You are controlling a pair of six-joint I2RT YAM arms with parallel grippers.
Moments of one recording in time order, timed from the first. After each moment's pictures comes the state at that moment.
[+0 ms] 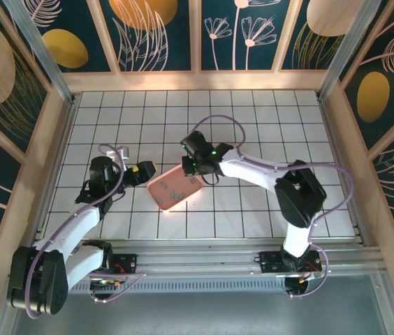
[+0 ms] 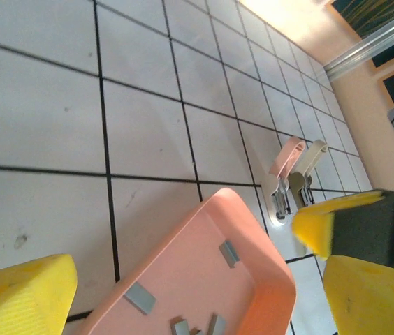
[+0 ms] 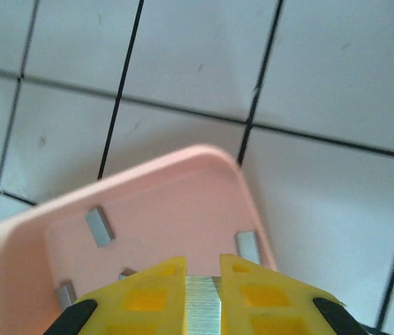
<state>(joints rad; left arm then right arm) -0.18 1.02 0.42 0.13 0.46 -0.57 0.85 1.77 1.30 -0.48 0.06 0.62</state>
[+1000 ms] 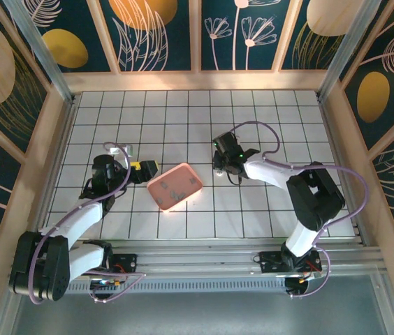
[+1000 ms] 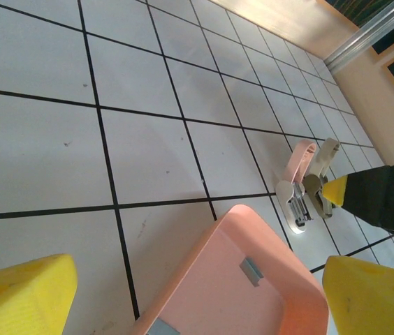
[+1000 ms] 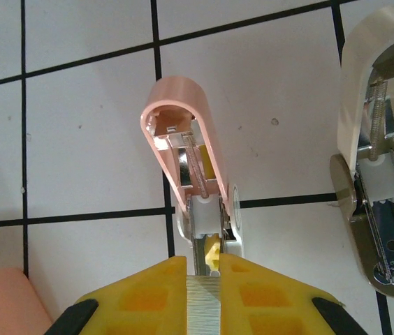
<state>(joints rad) -0.18 1.13 0.41 0.27 0.46 -0.47 0.65 1.70 1.03 -0.28 0.19 0.70</state>
